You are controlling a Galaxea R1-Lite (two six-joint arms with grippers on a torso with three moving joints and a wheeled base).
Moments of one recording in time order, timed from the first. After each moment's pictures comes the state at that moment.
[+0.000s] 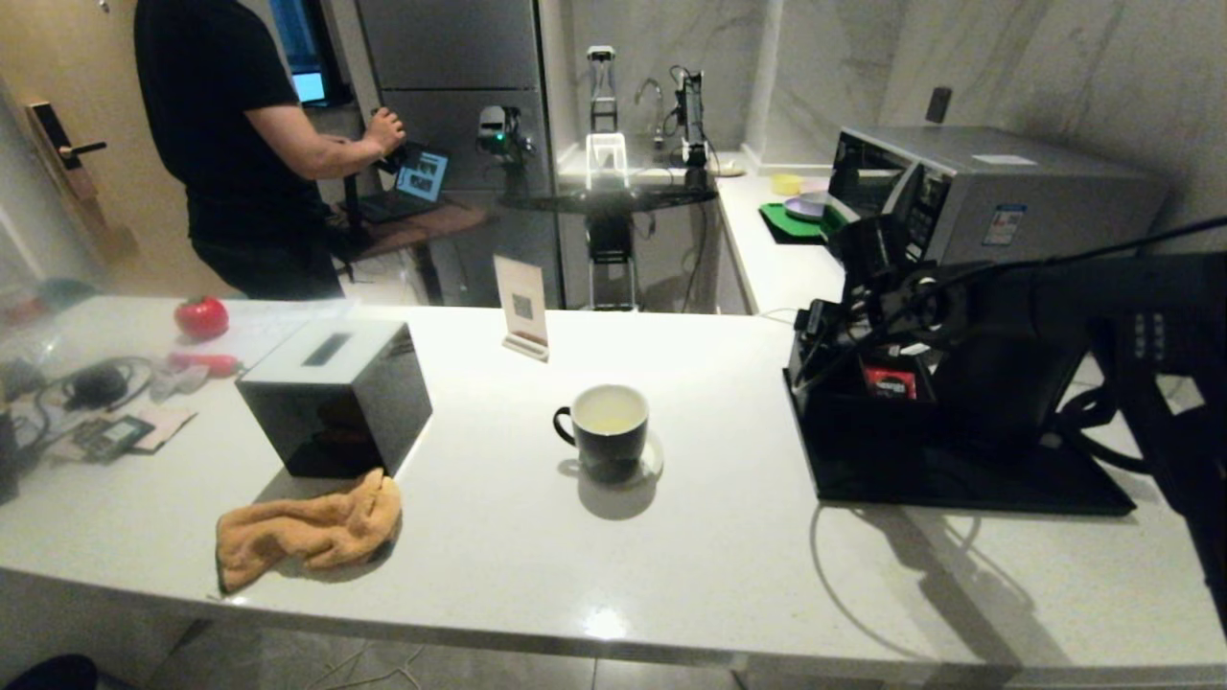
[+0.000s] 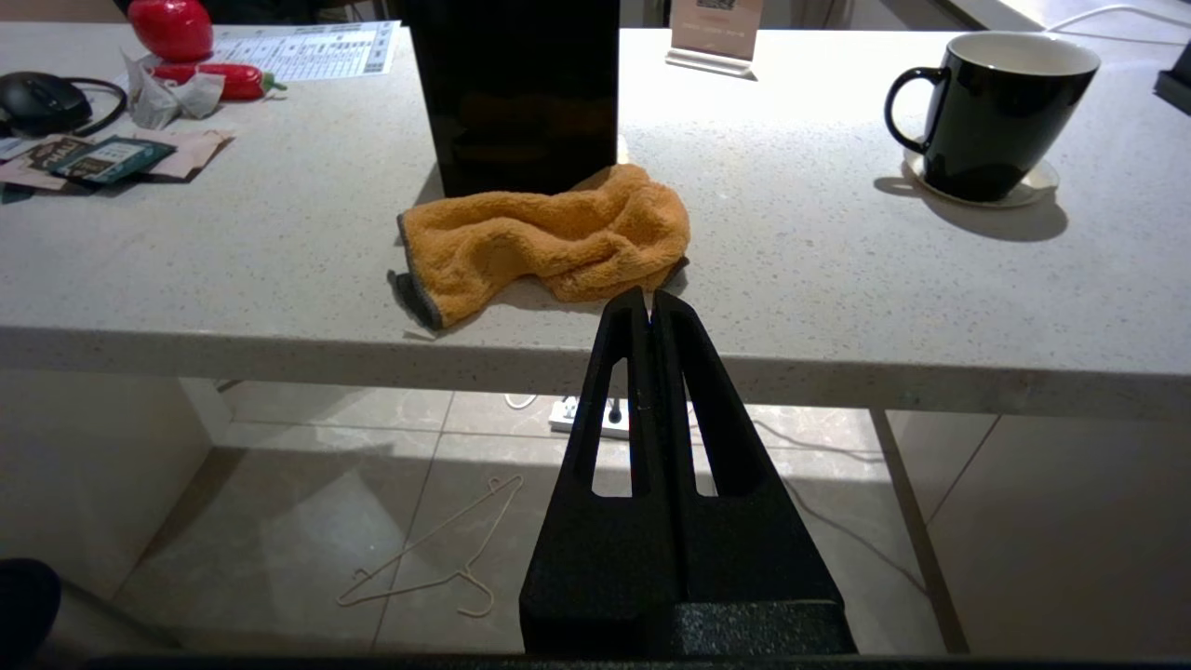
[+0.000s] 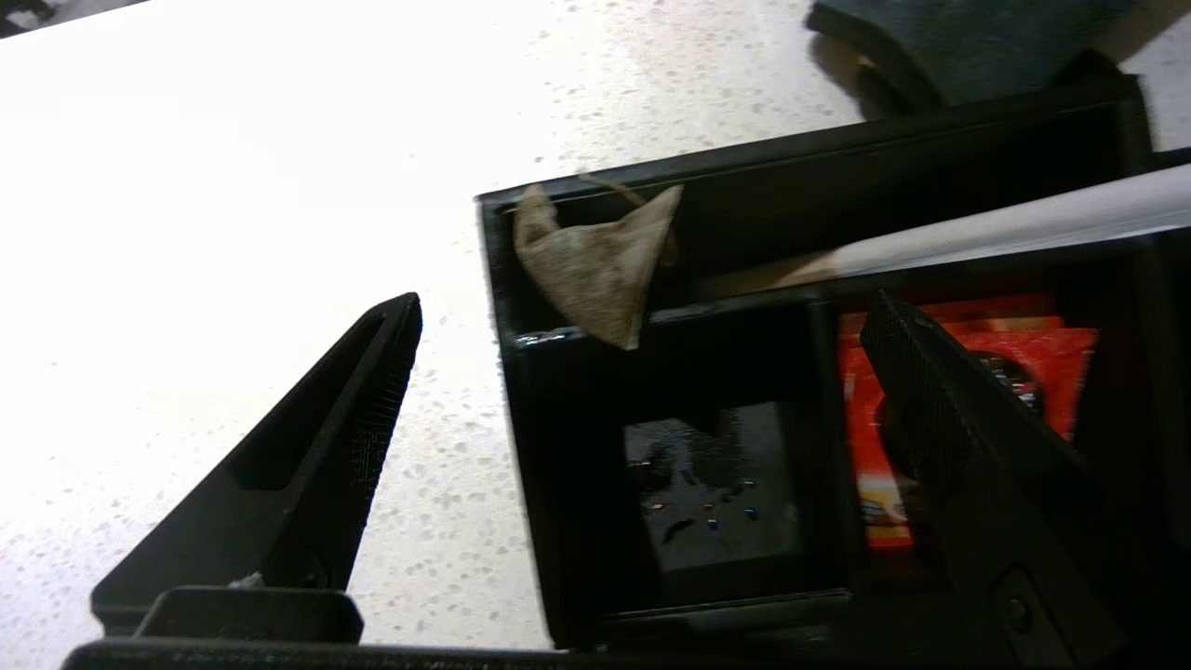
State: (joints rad) left arm 0.00 0.00 0.00 0.00 0.00 0.00; right arm 0.25 2.33 -1.95 0.19 -0.32 0.40
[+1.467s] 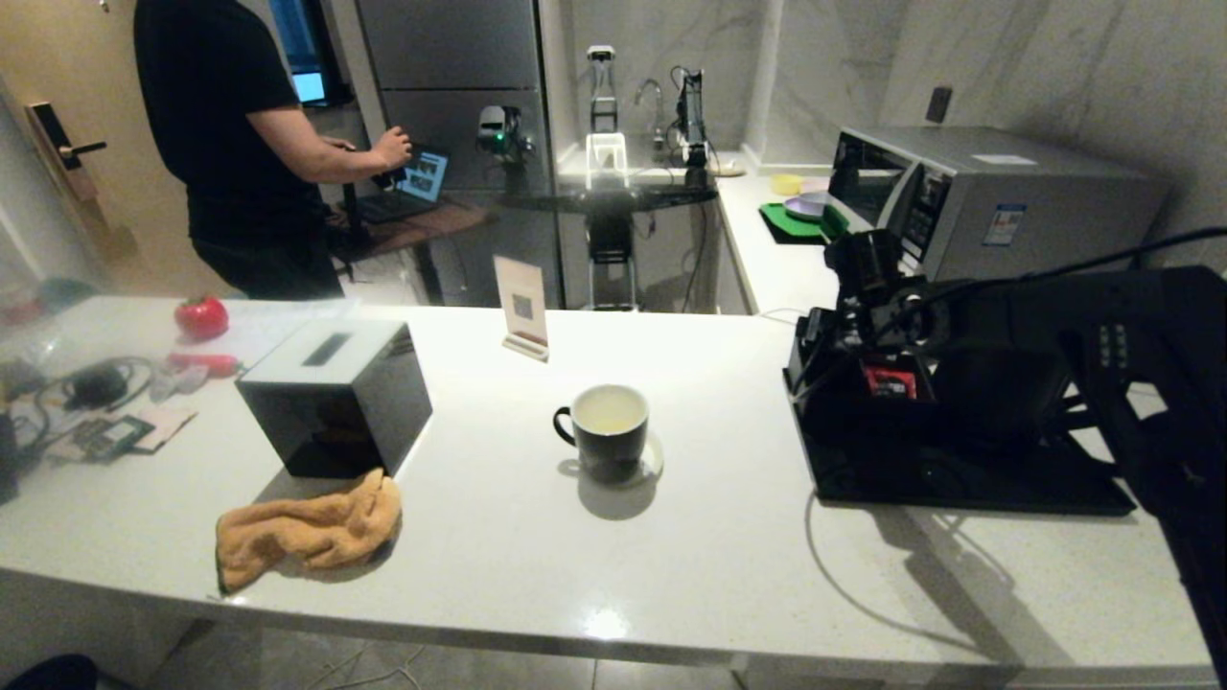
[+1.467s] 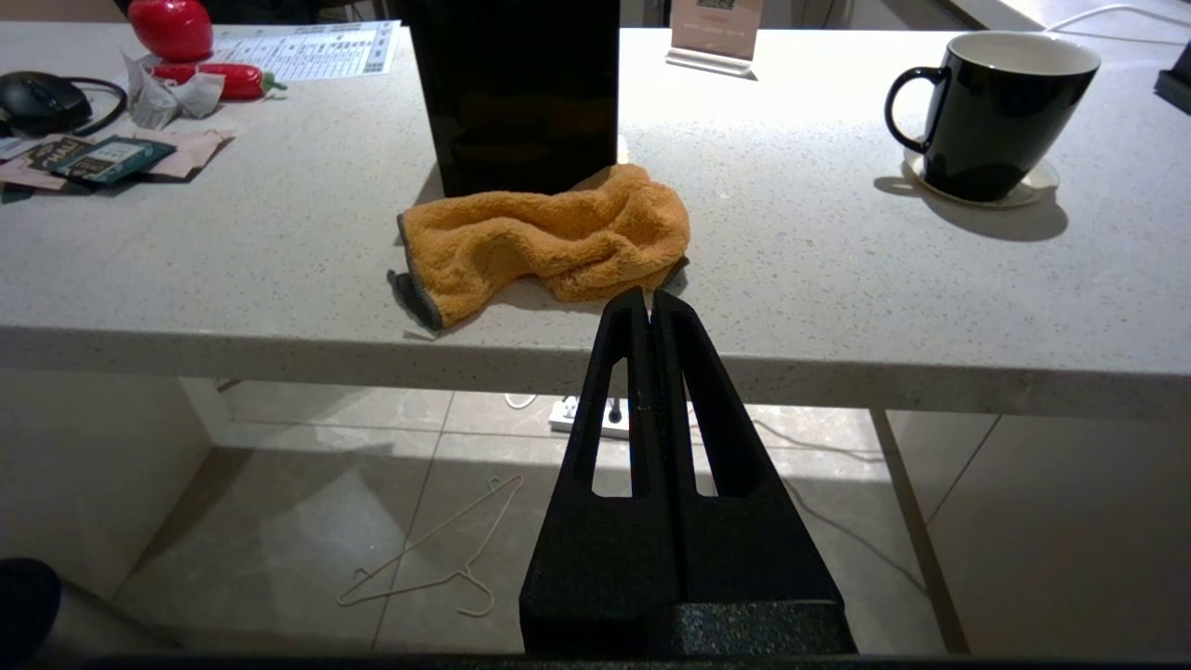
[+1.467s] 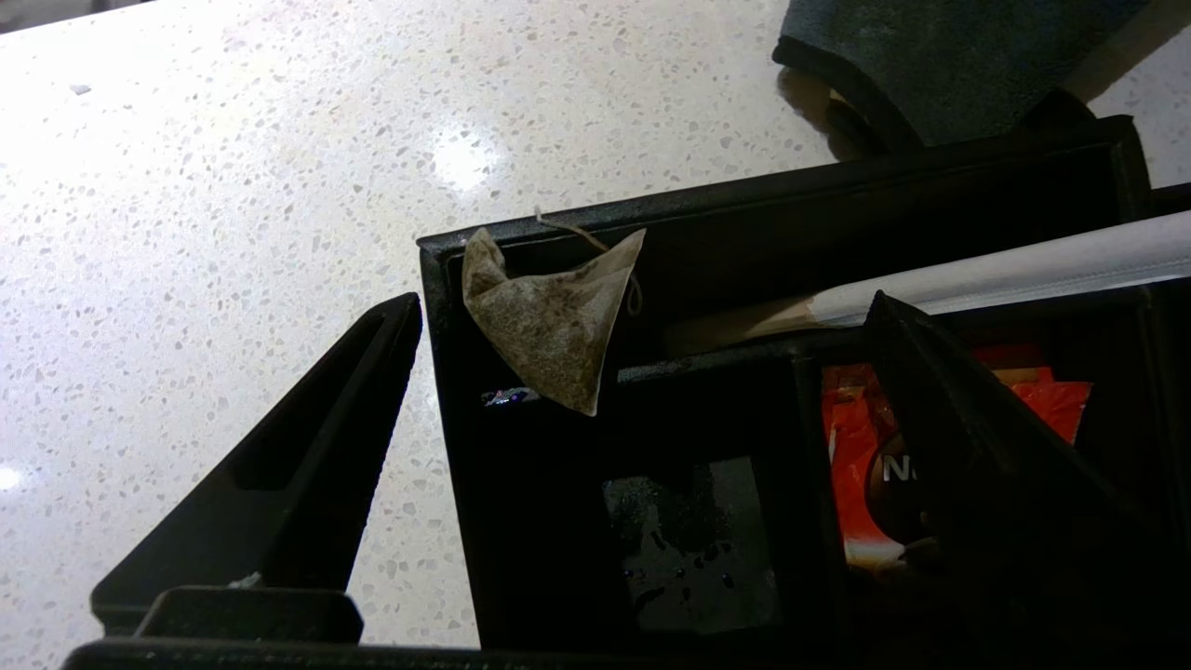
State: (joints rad) left arm 0.00 0.00 0.00 0.00 0.00 0.00; right arm 0.24 2.38 -1.95 0.13 -0.38 0.35
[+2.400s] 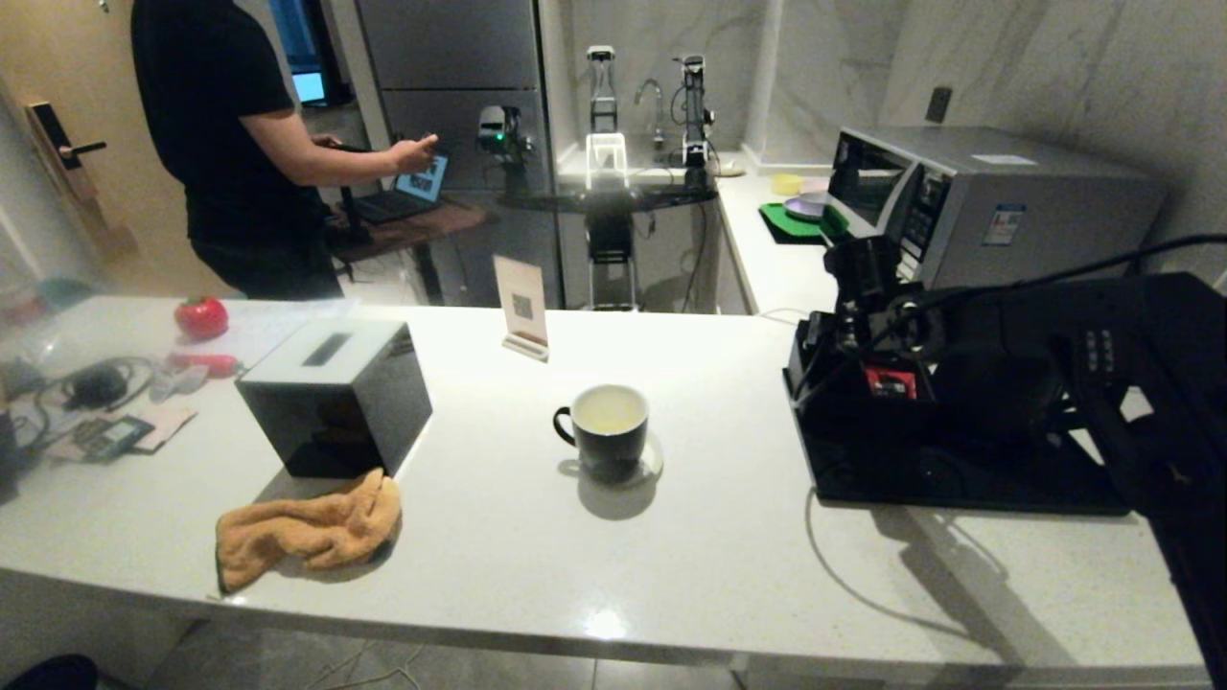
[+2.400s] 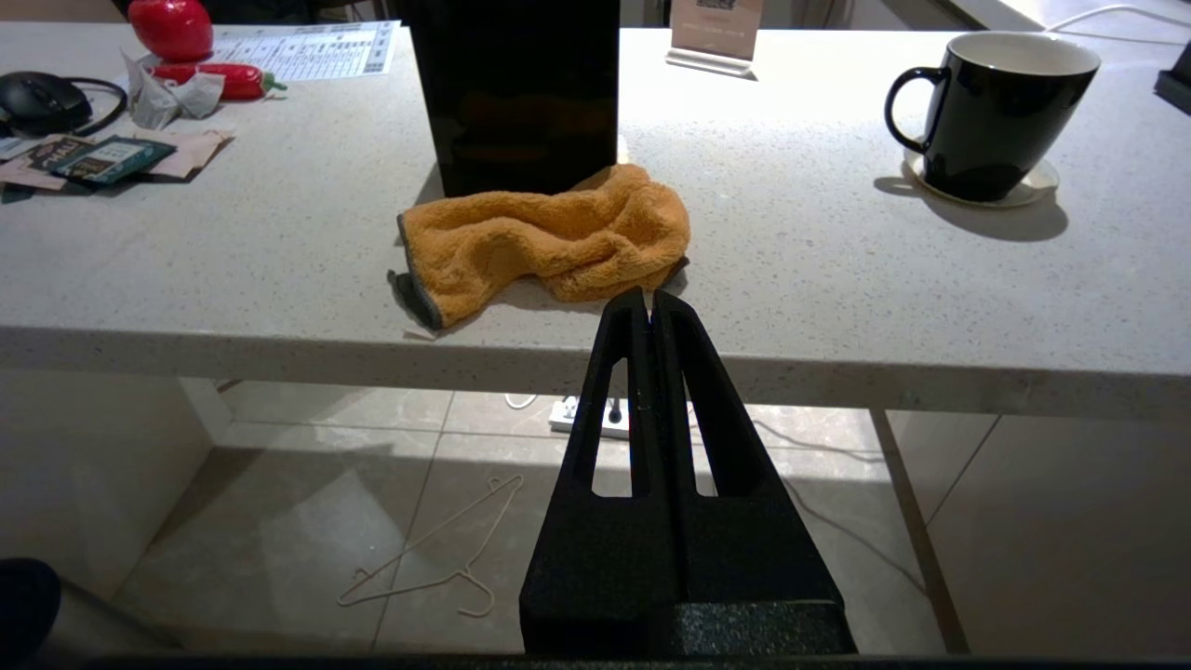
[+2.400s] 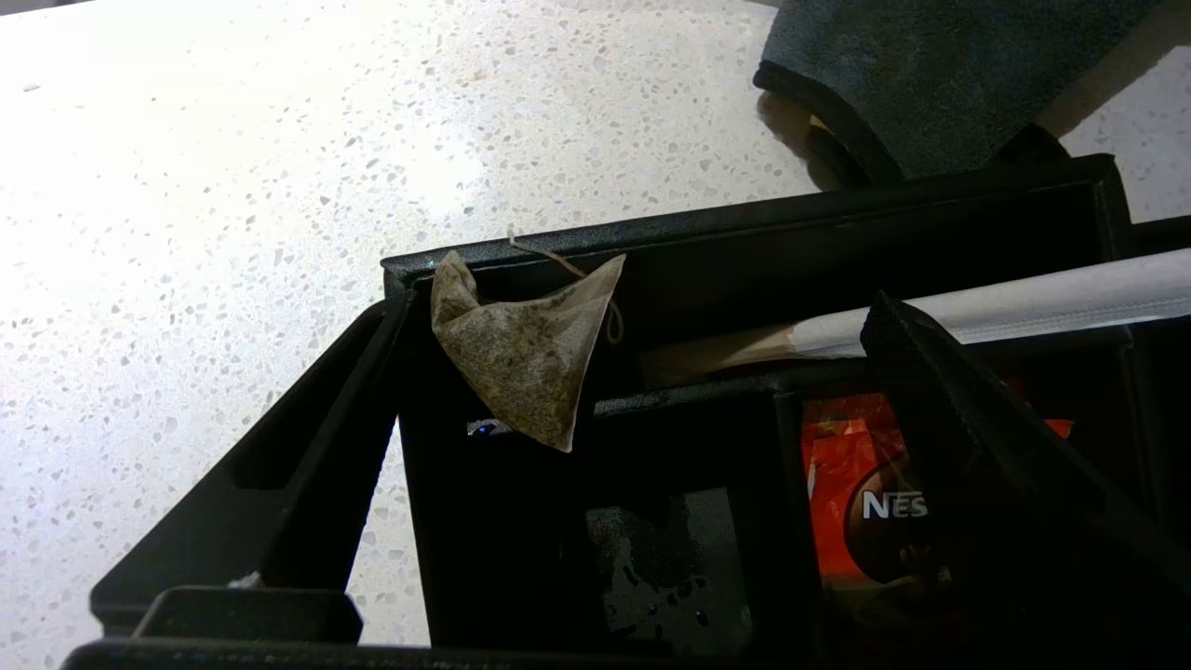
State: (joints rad) left arm 0.00 0.00 0.00 0.00 0.00 0.00; right arm 0.23 2.41 -1.95 0.09 -0.40 0.30
